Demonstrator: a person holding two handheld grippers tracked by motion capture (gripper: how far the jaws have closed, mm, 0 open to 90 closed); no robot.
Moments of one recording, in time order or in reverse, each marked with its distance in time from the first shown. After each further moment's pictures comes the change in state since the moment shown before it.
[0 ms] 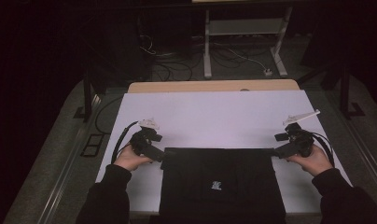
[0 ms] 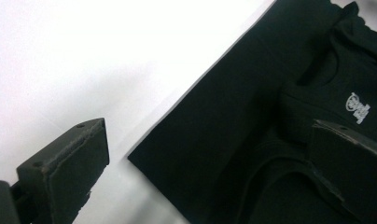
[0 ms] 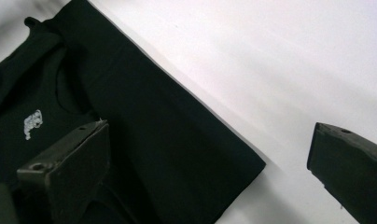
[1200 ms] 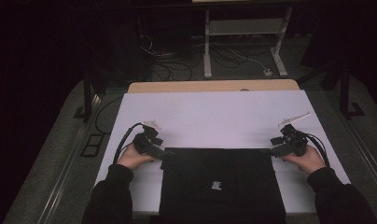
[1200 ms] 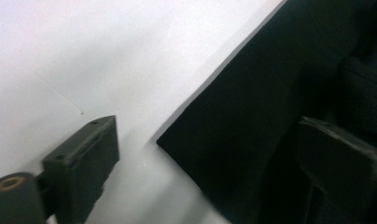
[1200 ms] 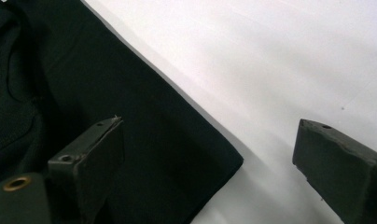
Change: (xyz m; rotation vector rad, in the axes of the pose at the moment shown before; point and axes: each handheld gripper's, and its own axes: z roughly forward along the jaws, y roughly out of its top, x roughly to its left) left arm 0.028 -0.012 0.026 0.073 -0.025 -0.063; right arm -0.027 -0.010 0.029 0.062 0.022 0.040
